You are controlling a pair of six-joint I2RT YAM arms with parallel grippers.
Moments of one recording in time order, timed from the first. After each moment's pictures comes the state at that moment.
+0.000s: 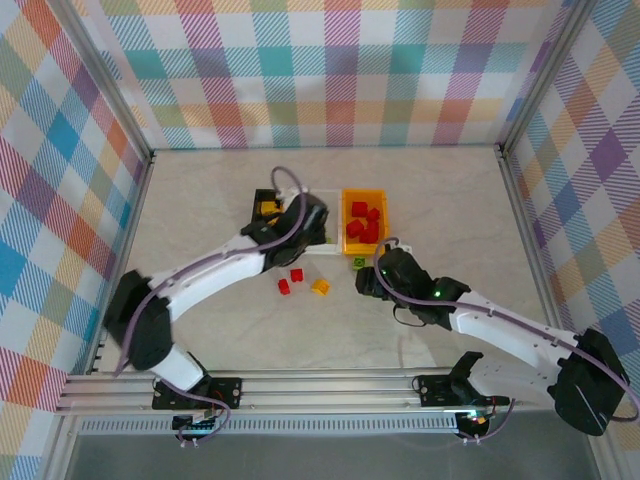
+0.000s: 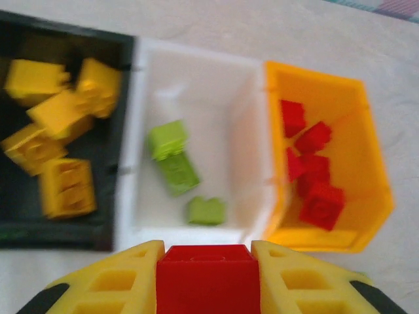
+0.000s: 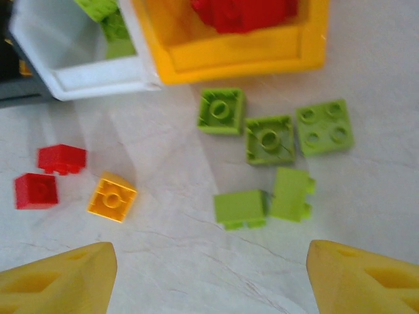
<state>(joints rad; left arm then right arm) -0.78 1.62 1.29 -0.45 -0.38 -0.72 0.82 1.07 0.64 -0.43 0.22 0.80</state>
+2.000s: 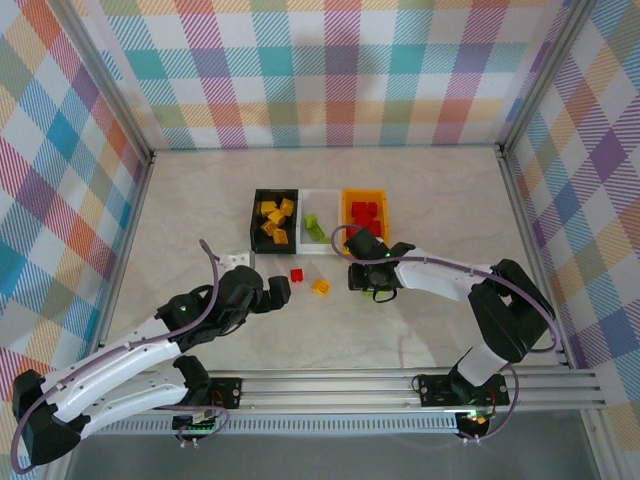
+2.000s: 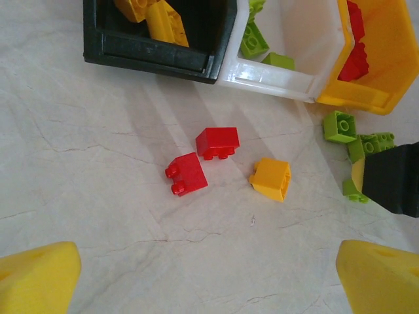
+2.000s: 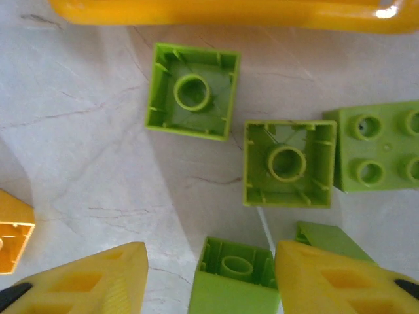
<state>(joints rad) -0.89 0.81 0.67 -0.66 -0.36 -0.86 0.76 1.59 0.93 -0.55 0.14 0.68</state>
